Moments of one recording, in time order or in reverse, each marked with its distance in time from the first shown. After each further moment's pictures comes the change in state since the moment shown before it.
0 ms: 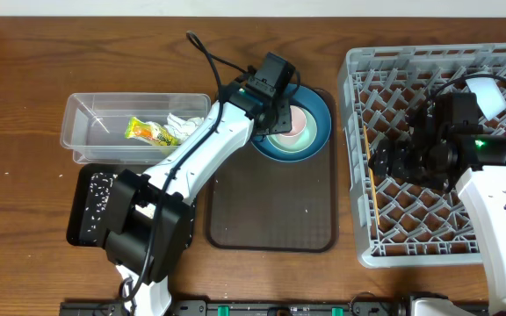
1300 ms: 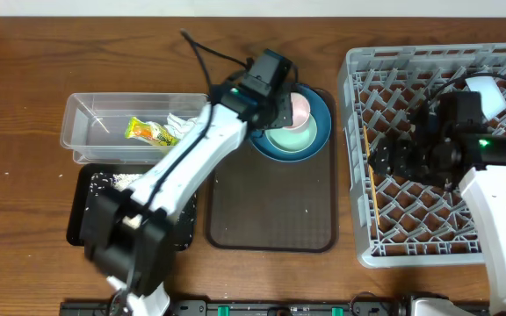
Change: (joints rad) left arm 0.013 -0.106 0.000 0.015 0.069 0.022; right arm -0.031 -0.003 0.019 0.006 -0.069 -0.054
